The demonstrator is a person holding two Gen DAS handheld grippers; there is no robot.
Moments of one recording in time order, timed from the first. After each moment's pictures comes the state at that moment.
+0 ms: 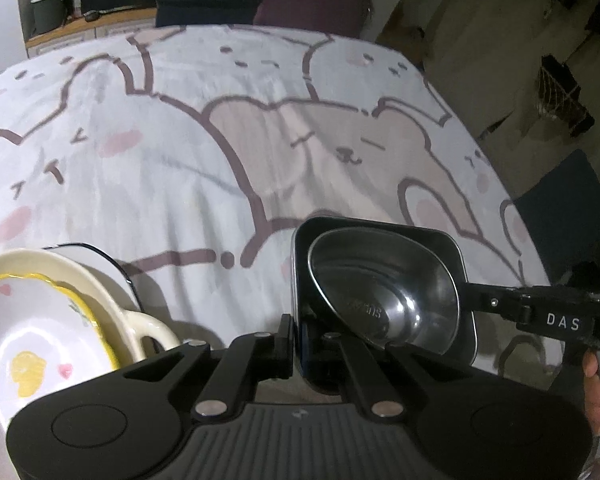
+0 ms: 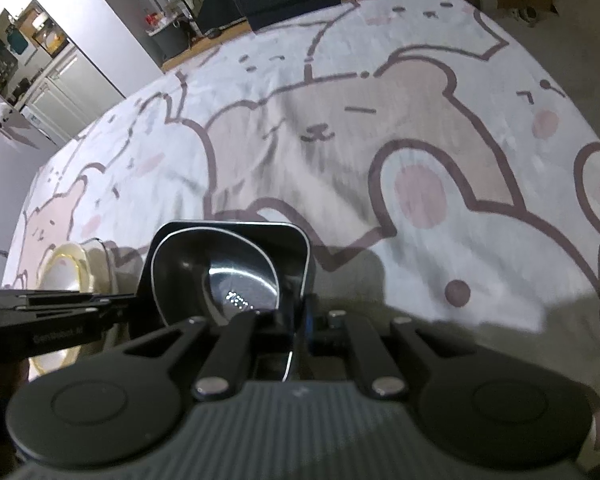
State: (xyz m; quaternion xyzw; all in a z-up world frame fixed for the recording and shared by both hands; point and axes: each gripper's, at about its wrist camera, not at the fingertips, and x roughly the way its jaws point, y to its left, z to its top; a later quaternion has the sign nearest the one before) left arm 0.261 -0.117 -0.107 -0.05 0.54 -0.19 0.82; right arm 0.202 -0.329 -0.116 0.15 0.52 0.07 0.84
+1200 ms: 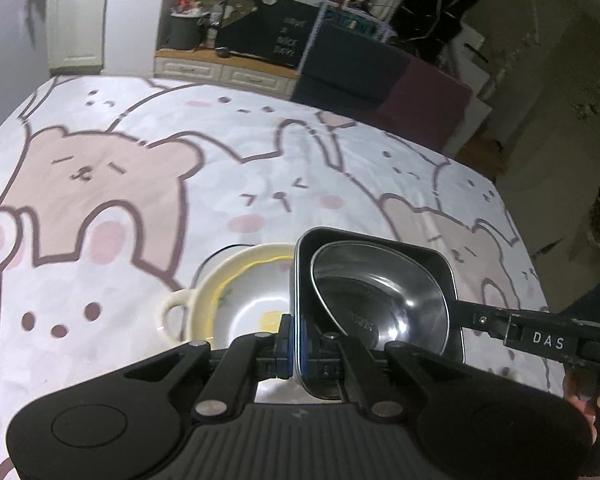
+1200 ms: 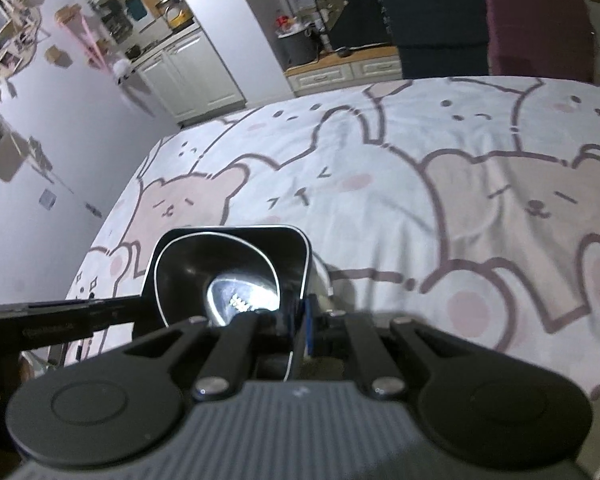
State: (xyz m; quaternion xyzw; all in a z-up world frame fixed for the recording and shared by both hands) left arm 0.178 0.081 -0.046 -0.15 0.46 -0.05 0.87; right arm 0.194 -0.157 -0.053 0.09 0.47 0.22 0.85
